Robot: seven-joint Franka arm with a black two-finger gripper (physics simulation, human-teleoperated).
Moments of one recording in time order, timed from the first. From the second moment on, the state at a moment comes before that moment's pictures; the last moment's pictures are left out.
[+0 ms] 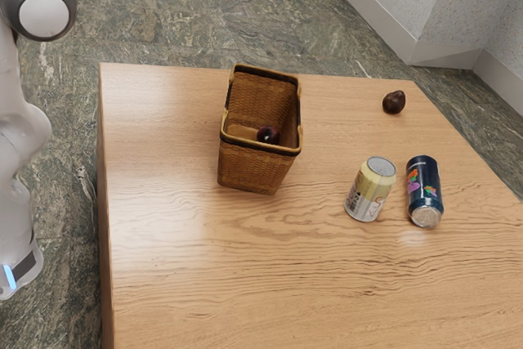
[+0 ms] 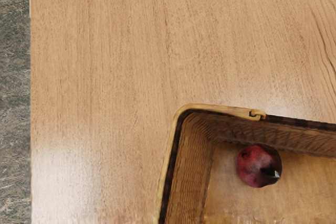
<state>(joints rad) -0.57 -0.03 0.84 -1.21 0.14 1.51 0.42</state>
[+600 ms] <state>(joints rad) -0.67 -0.05 0.88 -1.78 0.16 1.72 0.31</state>
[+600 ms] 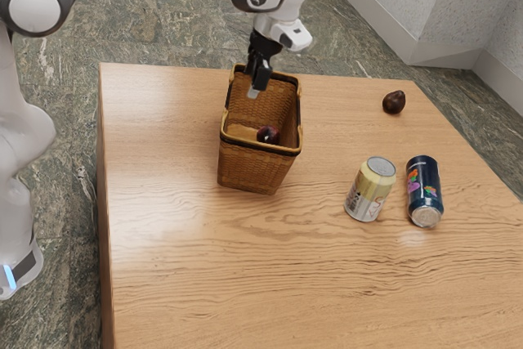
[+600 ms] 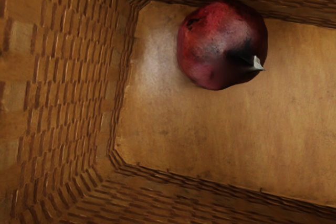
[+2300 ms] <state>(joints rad) -0.71 0.09 0.91 -1.93 0.09 2.13 0.21</state>
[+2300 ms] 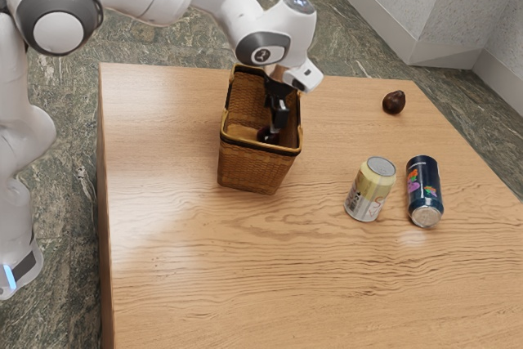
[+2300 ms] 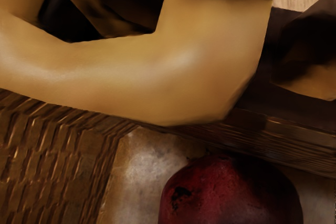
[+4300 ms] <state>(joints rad) -0.75 0.13 0.90 -1.91 0.09 2.03 0.18</state>
